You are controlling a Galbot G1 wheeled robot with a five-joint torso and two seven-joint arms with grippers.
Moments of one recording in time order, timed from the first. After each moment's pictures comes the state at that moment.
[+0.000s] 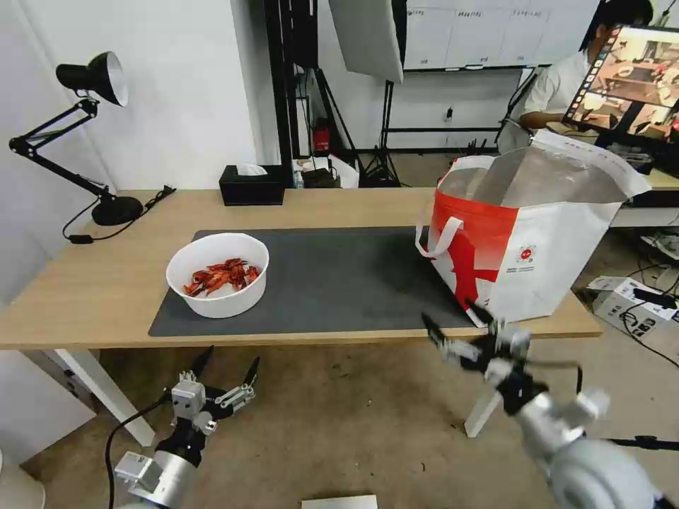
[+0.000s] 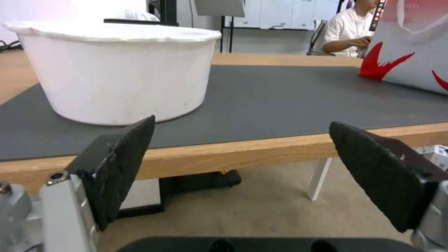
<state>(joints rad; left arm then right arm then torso) 1.77 -1.16 -0.57 -2.09 -0.40 -0.21 0.11 -1.70 0.87 0.47 2.13 0.63 0.23 -0.05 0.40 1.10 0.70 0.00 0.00</state>
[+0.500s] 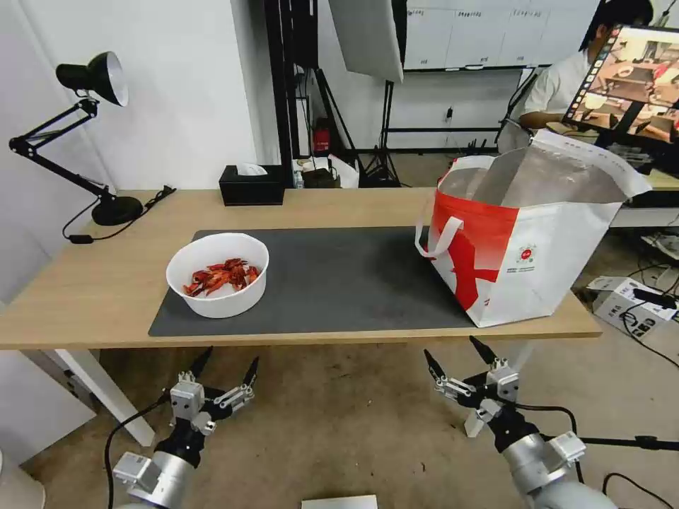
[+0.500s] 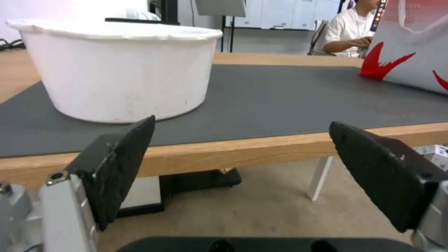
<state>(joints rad) 1.78 -1.17 -0.57 -2.09 -0.40 -0.22 0.11 -1.69 0.93 0.40 2.06 0.47 0.26 0.04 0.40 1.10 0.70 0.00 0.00</state>
